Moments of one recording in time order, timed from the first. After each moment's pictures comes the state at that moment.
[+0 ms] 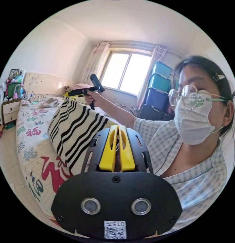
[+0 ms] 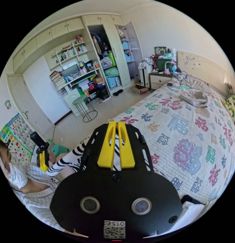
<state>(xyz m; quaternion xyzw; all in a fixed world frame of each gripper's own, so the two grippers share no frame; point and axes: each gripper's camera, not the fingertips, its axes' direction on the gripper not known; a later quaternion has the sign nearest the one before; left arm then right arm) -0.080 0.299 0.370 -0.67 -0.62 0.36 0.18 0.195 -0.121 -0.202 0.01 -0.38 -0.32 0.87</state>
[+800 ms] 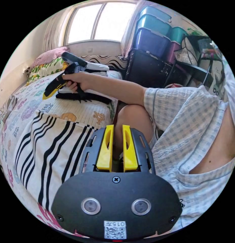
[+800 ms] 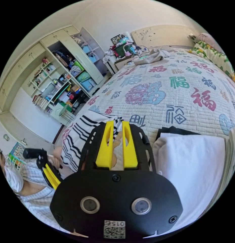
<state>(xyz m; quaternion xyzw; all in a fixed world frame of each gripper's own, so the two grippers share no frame) -0.328 0.265 0.119 -0.78 -0.60 0.16 -0.01 0.449 -0.106 -0.147 -0.06 -0.36 -0.19 0.91</state>
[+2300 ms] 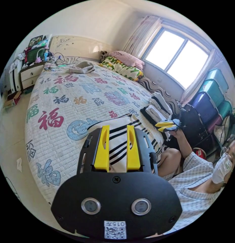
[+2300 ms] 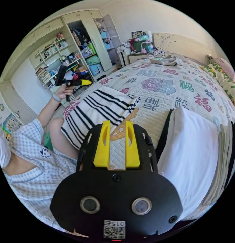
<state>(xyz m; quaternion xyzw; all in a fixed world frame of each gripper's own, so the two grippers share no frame) -0.279 0.008 0.373 -0.50 -0.80 0.32 0.03 0.496 -0.111 -0.203 -0.07 -0.32 -0.27 0.91</state>
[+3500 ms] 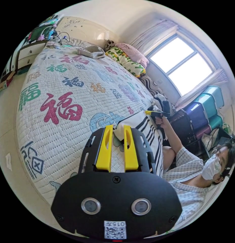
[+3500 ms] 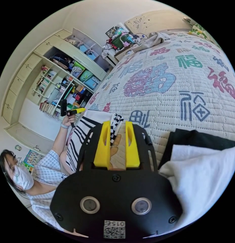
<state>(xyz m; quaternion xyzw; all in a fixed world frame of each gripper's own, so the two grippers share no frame) -0.215 -0.152 0.502 -0.48 -0.84 0.23 0.10 0.521 -0.263 -0.095 -0.14 -0.43 -0.12 0.88</state>
